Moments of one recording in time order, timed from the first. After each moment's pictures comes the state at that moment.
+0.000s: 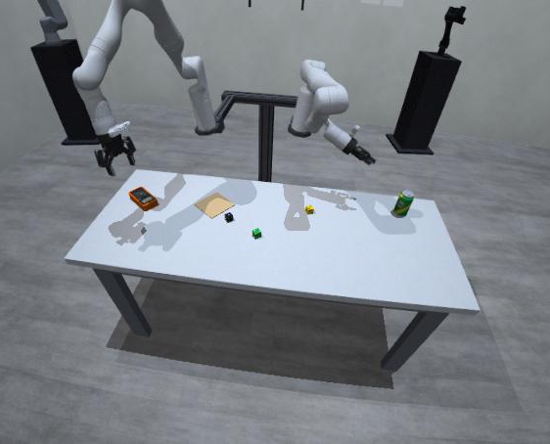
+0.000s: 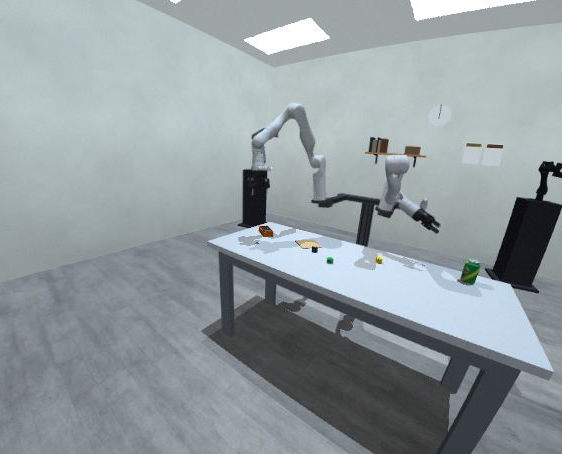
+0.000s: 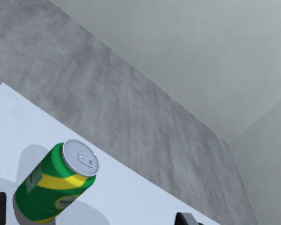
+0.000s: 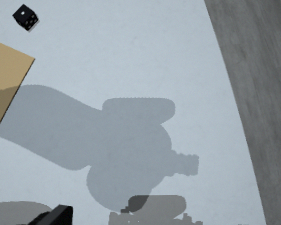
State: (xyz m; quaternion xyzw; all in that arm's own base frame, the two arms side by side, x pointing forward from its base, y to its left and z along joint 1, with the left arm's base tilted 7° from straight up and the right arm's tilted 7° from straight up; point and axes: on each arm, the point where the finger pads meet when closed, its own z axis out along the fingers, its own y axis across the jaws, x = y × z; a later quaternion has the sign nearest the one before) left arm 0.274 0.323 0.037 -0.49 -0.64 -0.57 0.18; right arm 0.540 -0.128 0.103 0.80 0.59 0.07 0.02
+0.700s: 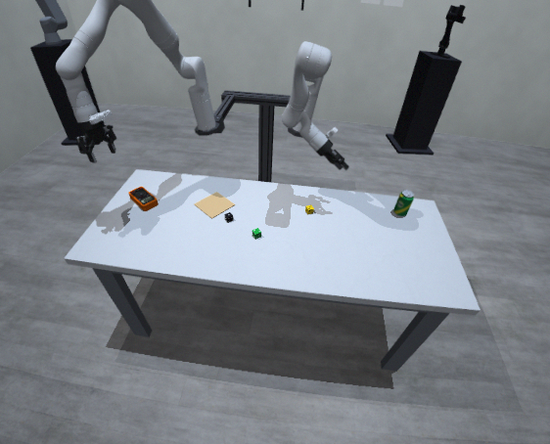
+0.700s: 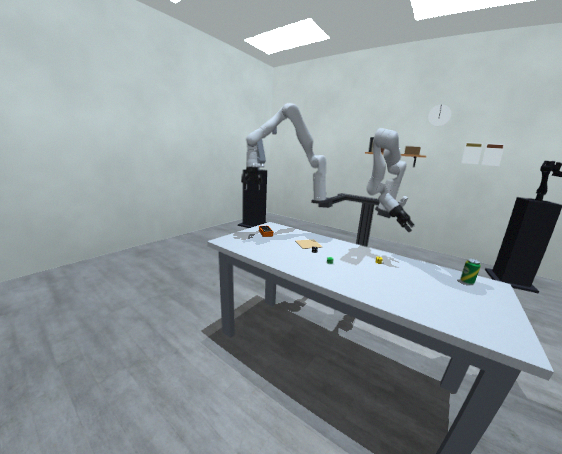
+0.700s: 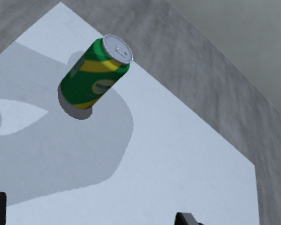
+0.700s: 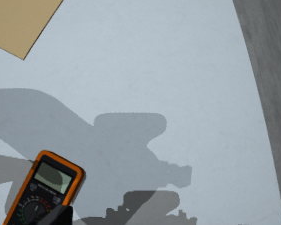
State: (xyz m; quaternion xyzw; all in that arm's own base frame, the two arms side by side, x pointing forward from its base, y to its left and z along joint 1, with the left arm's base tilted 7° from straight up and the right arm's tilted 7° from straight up) left arm 0.315 0.195 0.006 -0.49 -0.71 -0.49 0.14; right arm 0.489 -0.230 0.129 0.79 0.61 0.07 0.03
